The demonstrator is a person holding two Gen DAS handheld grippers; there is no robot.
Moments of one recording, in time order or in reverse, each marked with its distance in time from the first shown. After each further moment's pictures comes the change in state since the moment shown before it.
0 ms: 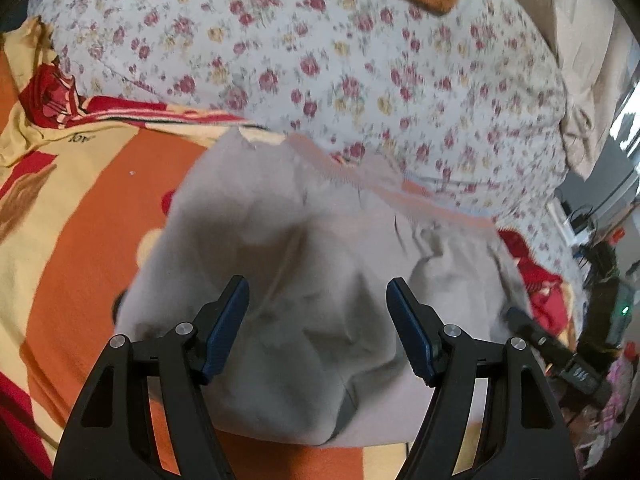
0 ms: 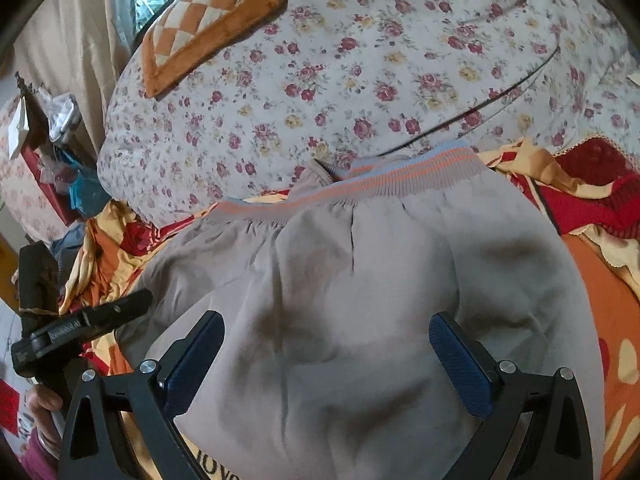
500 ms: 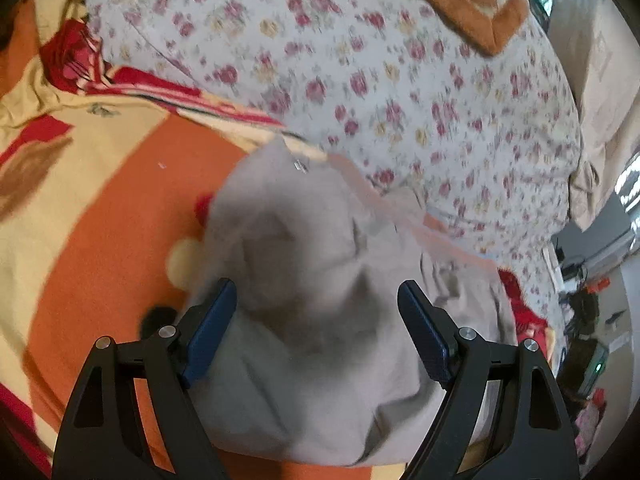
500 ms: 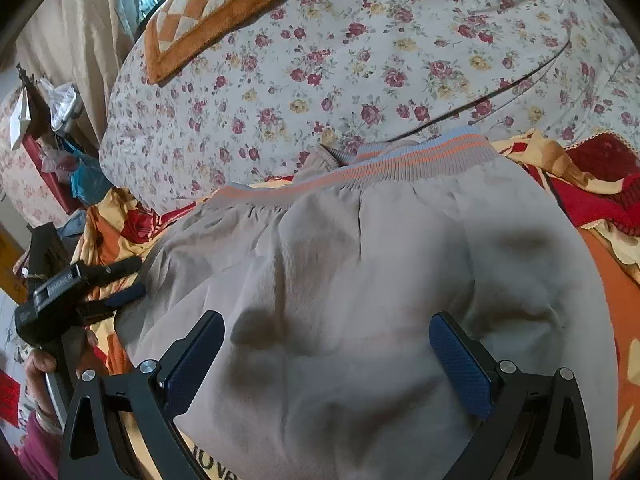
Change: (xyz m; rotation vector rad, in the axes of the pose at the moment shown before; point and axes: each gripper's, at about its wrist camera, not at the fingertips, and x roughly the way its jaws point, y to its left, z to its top) left arm 0.003 0.047 0.021 -0.160 0.002 -0.034; right arm 0.010 0.003 -0.004 -0.018 0.040 0.012
